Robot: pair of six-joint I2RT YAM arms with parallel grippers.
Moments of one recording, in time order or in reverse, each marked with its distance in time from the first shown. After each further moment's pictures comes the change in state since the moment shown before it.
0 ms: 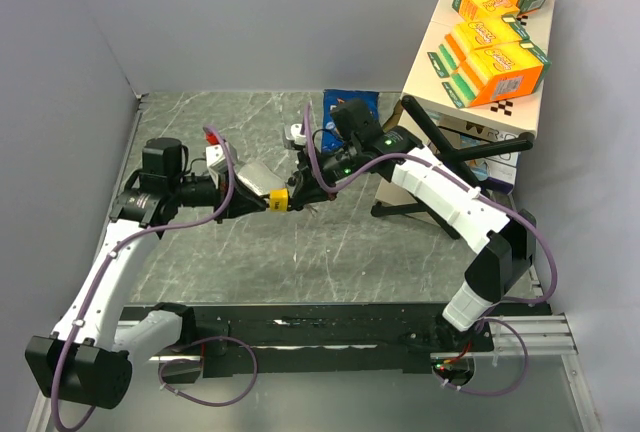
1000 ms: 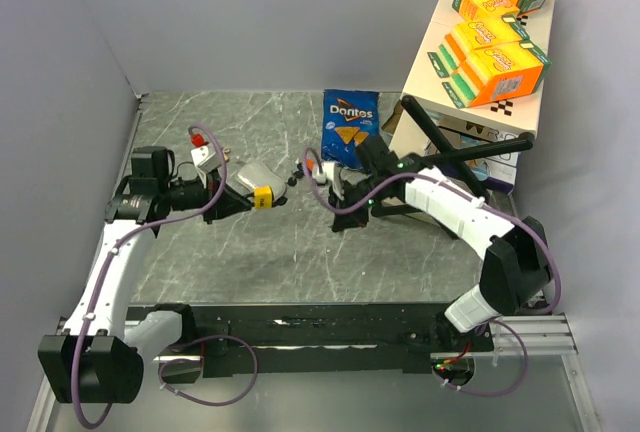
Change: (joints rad) left arm 0.152 0.008 -0.069 -0.046 0.006 0.047; right arm -0.098 -0.105 -0.365 -0.058 0.217 -0.143
